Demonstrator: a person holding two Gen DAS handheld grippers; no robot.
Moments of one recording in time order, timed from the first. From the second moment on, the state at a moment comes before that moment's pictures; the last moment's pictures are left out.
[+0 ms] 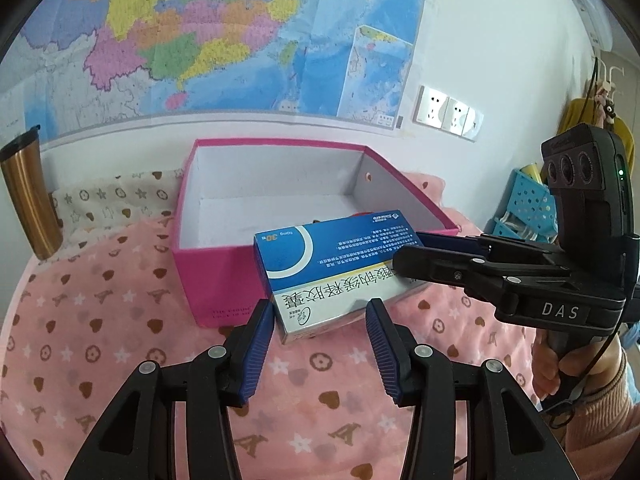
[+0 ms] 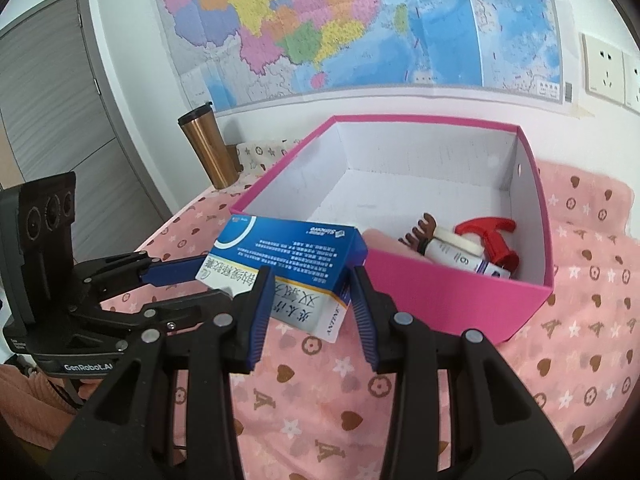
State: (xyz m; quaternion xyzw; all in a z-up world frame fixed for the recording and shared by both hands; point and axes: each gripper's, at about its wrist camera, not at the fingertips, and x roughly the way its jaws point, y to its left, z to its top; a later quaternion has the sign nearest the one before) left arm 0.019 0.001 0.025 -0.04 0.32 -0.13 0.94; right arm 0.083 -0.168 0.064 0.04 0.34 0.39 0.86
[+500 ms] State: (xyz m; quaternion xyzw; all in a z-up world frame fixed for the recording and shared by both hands) left arm 0.032 0.007 0.036 -0.04 0.31 -0.13 0.94; right arm 0.097 -0.165 0.079 0.04 0.32 0.39 0.86
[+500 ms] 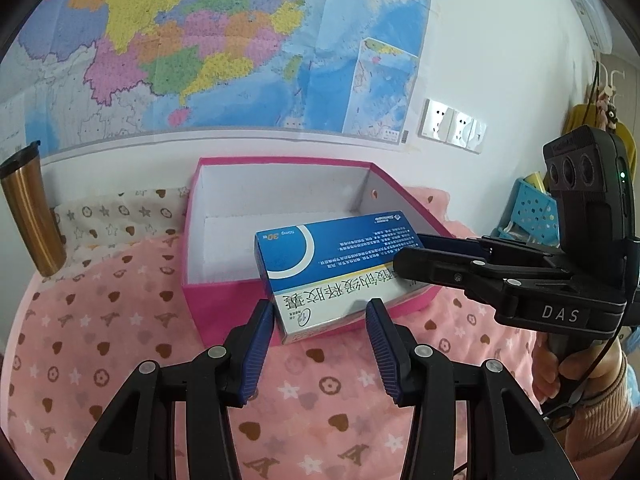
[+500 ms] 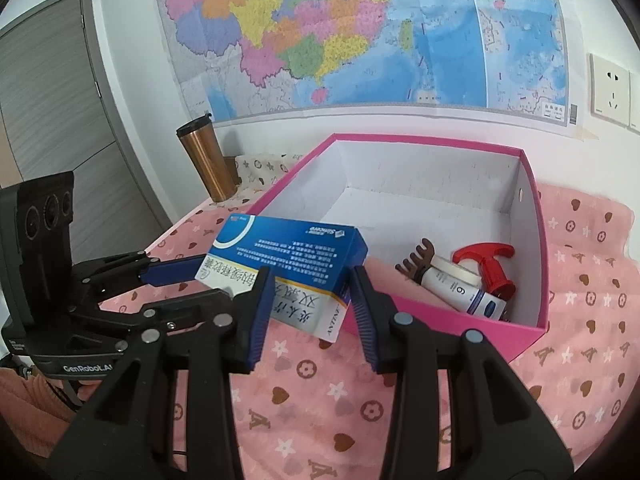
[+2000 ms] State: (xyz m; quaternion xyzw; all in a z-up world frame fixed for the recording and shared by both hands) left arm 0.078 0.022 0.046 -0.05 0.31 -0.12 0.94; right arm 0.140 -0.152 0.088 0.04 0.32 0.38 0.86
